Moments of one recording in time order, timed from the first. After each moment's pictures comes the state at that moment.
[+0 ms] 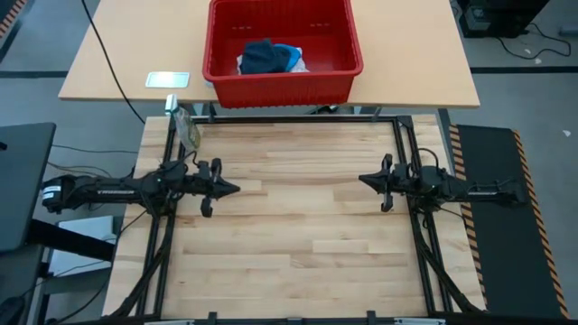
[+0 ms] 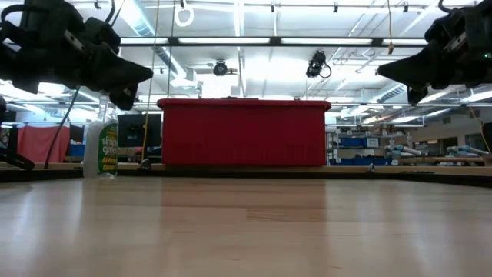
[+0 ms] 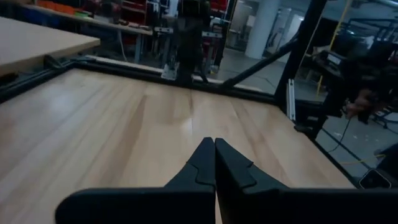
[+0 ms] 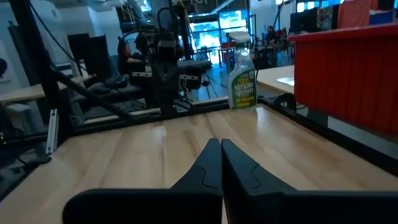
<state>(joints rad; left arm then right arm) 0.21 0.62 0.07 0.52 0.28 -0.19 -0.05 0.11 0.03 0.12 0.13 0.13</state>
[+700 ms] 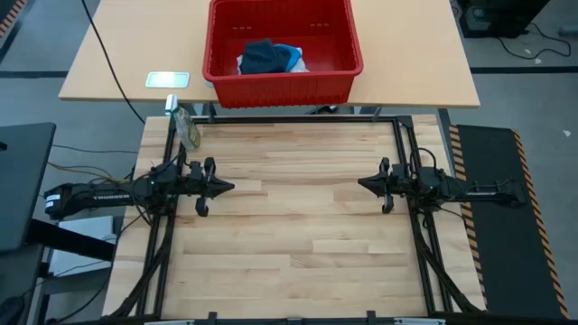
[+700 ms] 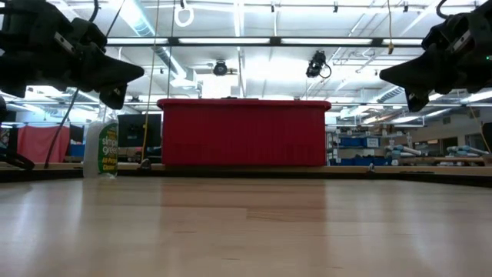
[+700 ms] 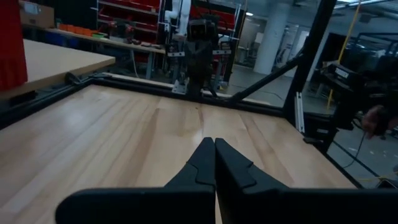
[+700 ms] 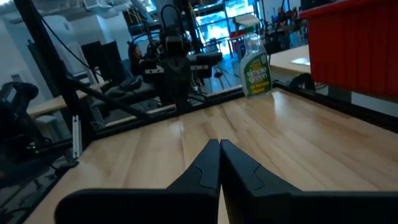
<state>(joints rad) 0.21 0.39 0.01 0.41 0.23 -0.19 -0.05 0.11 0.01 0.12 0.08 0.27</state>
